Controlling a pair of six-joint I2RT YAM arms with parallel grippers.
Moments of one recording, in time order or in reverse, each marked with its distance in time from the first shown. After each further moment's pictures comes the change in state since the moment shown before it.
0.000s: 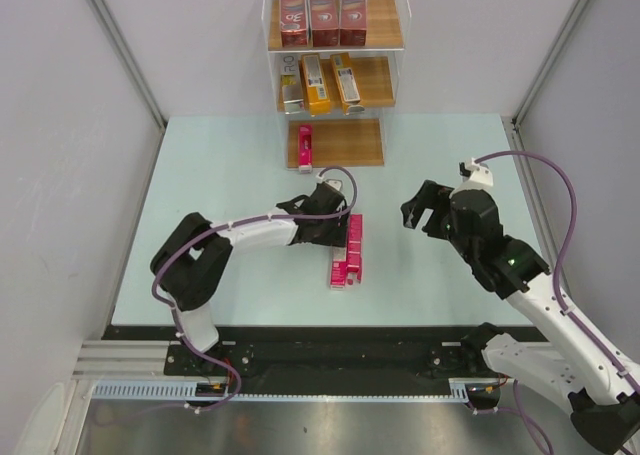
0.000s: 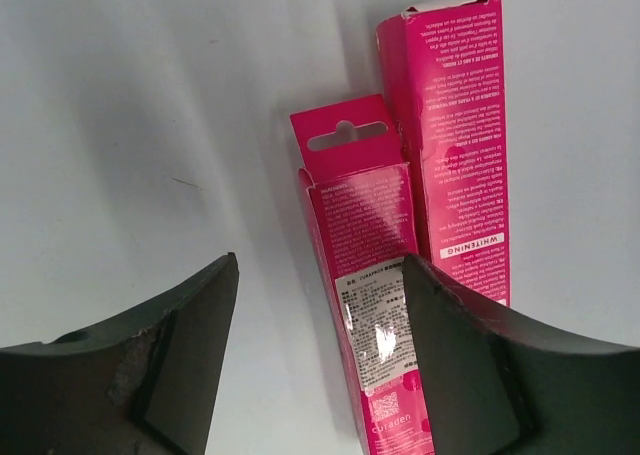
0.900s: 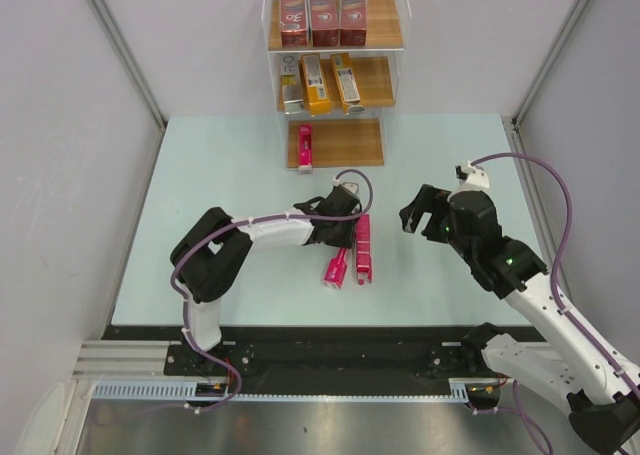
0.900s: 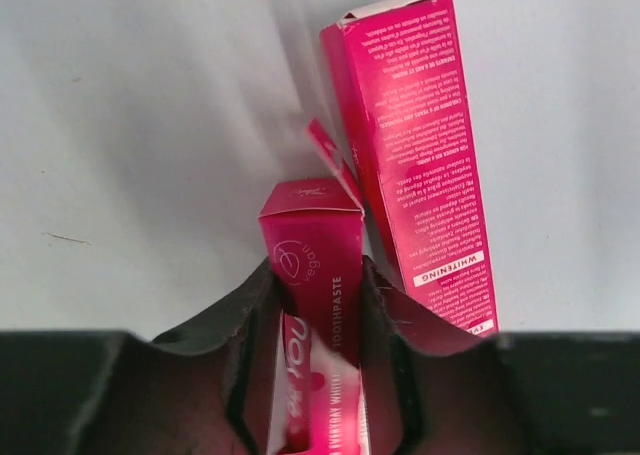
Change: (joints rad) left arm -0.045 0.130 0.090 0.039 0.031 -0.016; right arm -0.030 -0.001 -0.024 -0.007 -0.064 -0.012
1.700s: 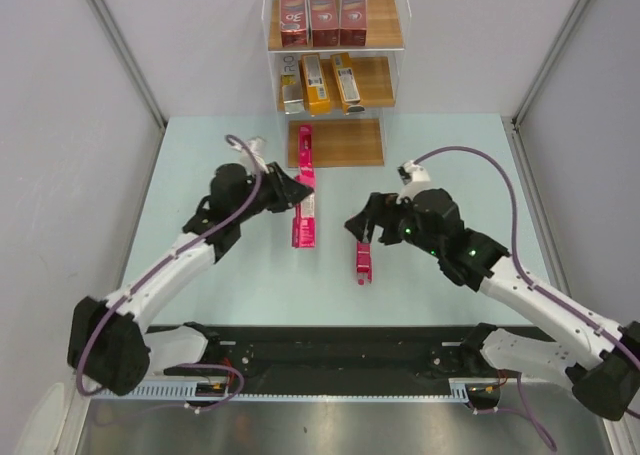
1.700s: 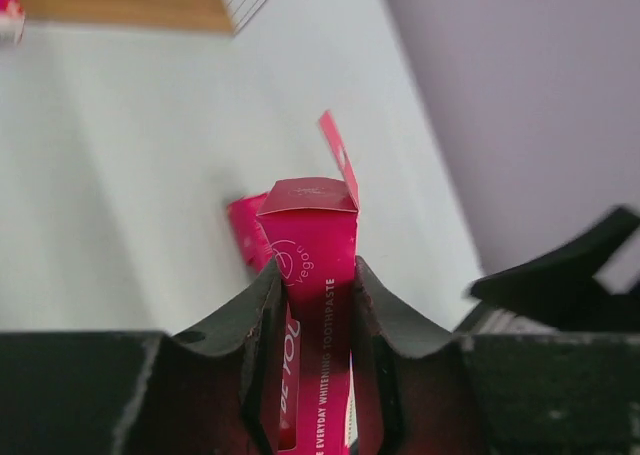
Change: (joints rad) left arm 0.336 -0.671 -0.353 0.309 0.354 -0.140; right arm 0.174 0.145 -0.008 0.245 -0.224 -0.009
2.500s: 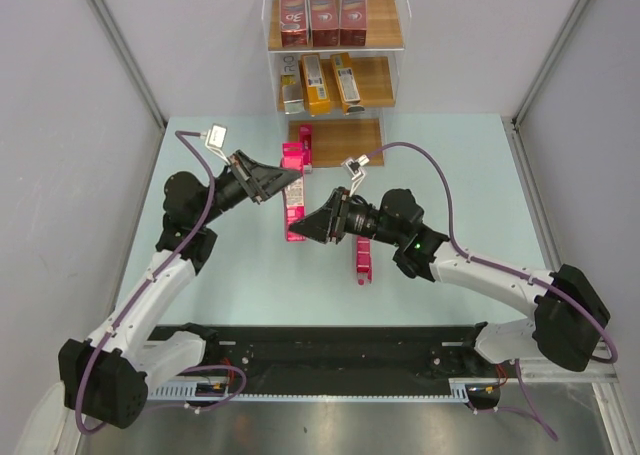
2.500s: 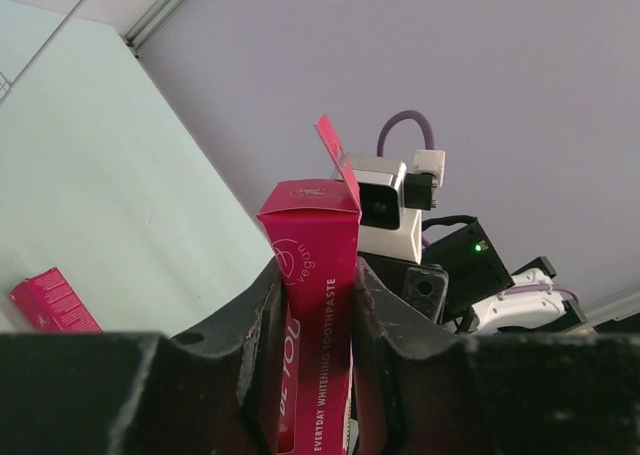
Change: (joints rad) left arm 0.189 -0.222 -0.068 0.387 0.408 -0.375; right arm 0.142 0.343 -0.020 0.834 -0.447 0.306
